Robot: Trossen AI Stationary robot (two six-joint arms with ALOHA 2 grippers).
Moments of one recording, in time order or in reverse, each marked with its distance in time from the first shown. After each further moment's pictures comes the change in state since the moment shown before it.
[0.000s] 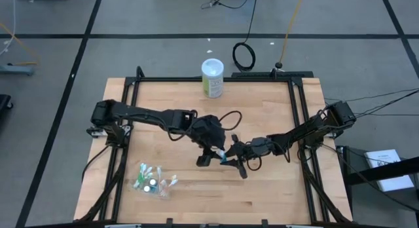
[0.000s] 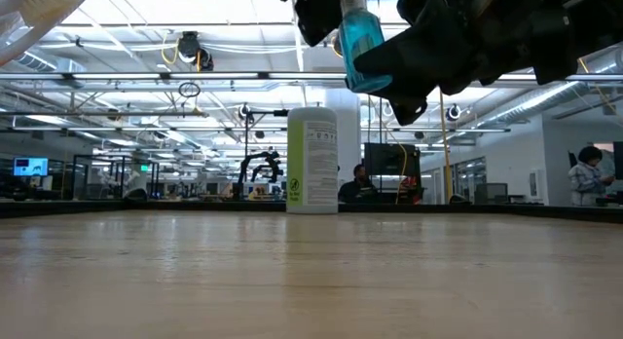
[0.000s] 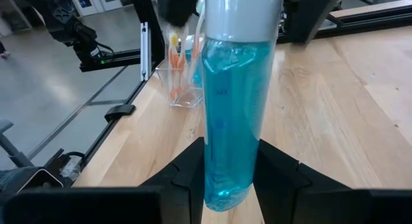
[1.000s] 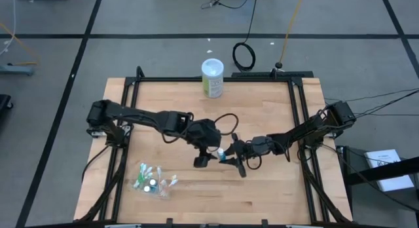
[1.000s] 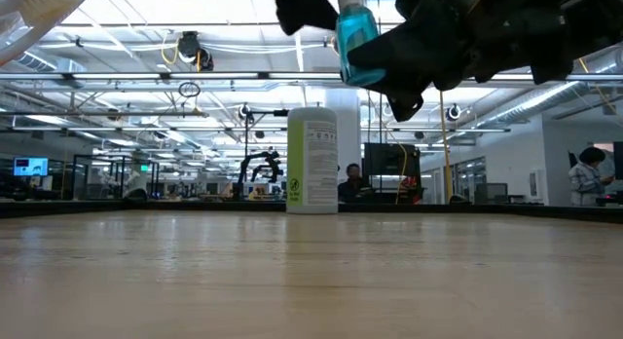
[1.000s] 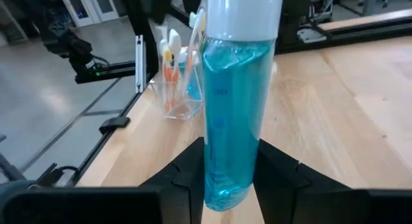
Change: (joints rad) left arm -0.038 -0.058 0.001 -0.107 -0.116 -0.091; right arm -0.012 0.001 0.000 0.039 0.018 -0.003
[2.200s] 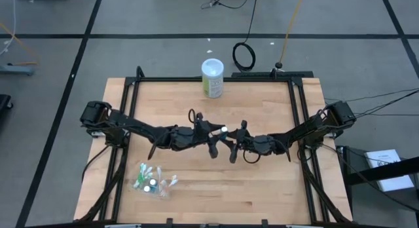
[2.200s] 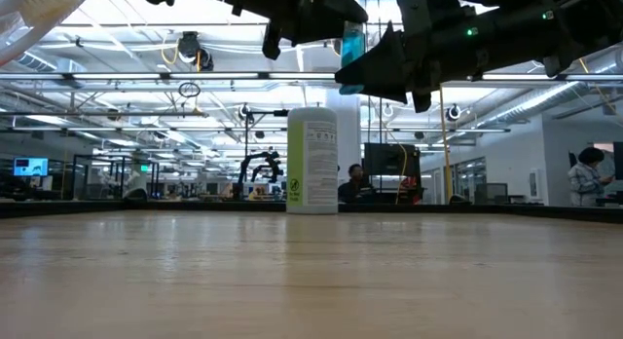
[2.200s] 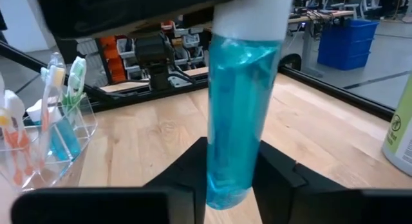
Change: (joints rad) left arm -0.062 -0.058 -0.550 1.211 -0.704 -0.097; right arm -0.001 0.000 0.000 0.068 0.531 -0.051
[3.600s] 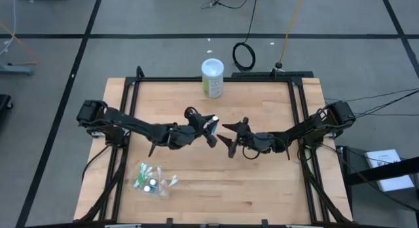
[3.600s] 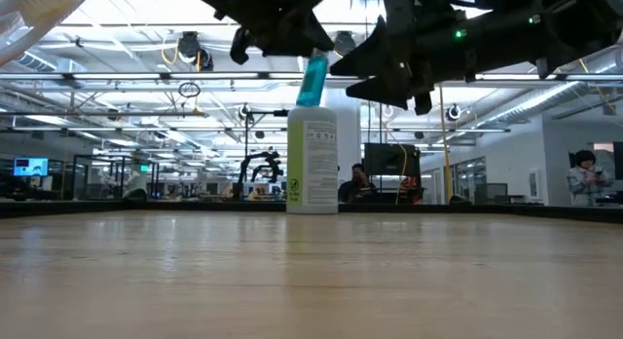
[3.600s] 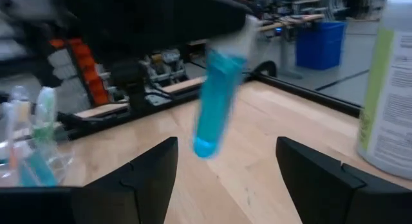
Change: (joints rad) left arm 0.016 -0.064 0.000 -0.220 -0.267 -0.104; right arm -0.028 0.000 -0.003 0.028 0.067 0.062
